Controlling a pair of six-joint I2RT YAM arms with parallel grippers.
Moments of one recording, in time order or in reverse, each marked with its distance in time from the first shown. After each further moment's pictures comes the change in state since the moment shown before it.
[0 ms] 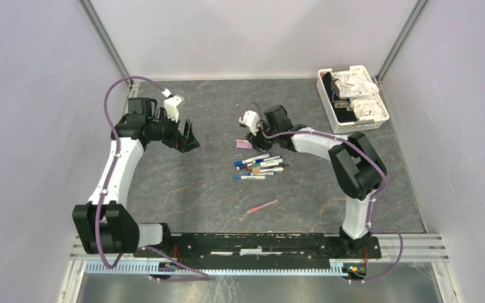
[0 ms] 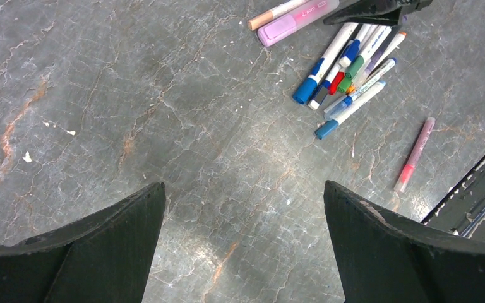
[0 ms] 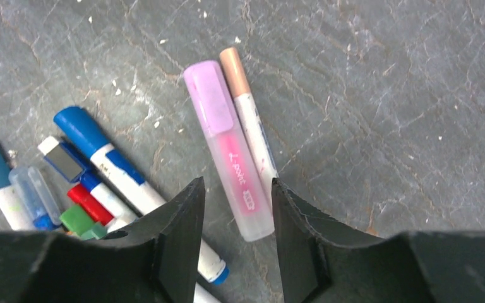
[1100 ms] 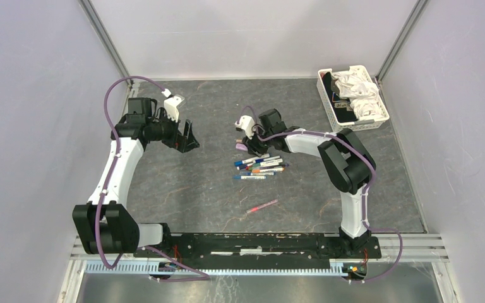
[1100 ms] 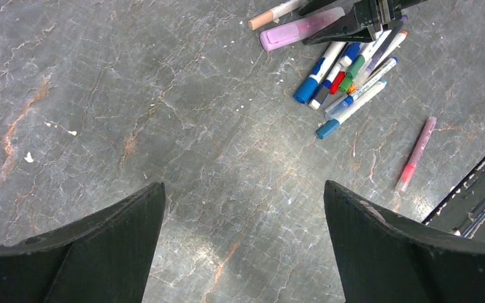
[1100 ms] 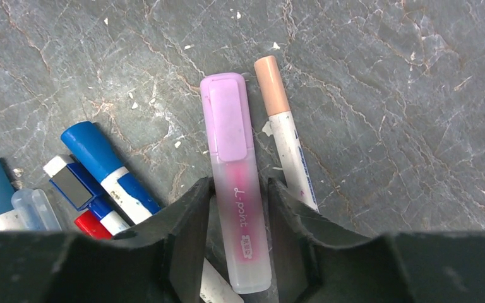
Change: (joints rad) left arm 0.000 0.000 0.000 -0.001 -0.002 0.007; right arm 0.021 0.124 0.061 0.013 -0.059 0.030
